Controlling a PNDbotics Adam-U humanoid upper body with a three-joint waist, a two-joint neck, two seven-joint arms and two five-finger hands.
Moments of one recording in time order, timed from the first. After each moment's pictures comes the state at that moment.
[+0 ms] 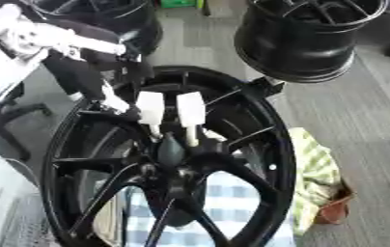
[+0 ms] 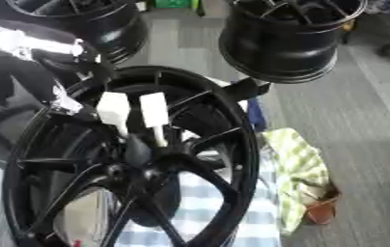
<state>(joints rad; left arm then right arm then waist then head) -1.02 0.68 -0.59 -1.46 -0.25 0.08 -0.91 -0.66 -0.61 -0.07 -1.83 -0.01 0.44 -0.44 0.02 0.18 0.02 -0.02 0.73</state>
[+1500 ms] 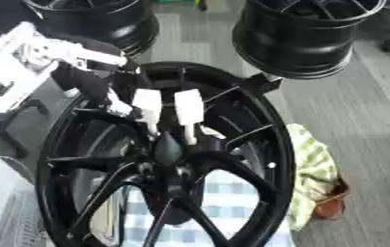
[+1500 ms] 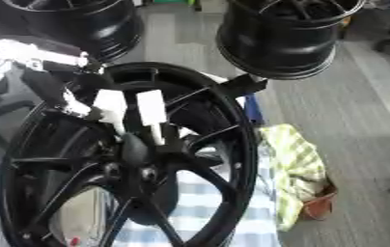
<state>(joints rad) -1.01 0.63 -0.57 -1.36 -0.27 0.06 -0.91 -0.66 -0.59 -0.10 -1.82 -0.06 0.42 -0.49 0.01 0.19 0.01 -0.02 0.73</state>
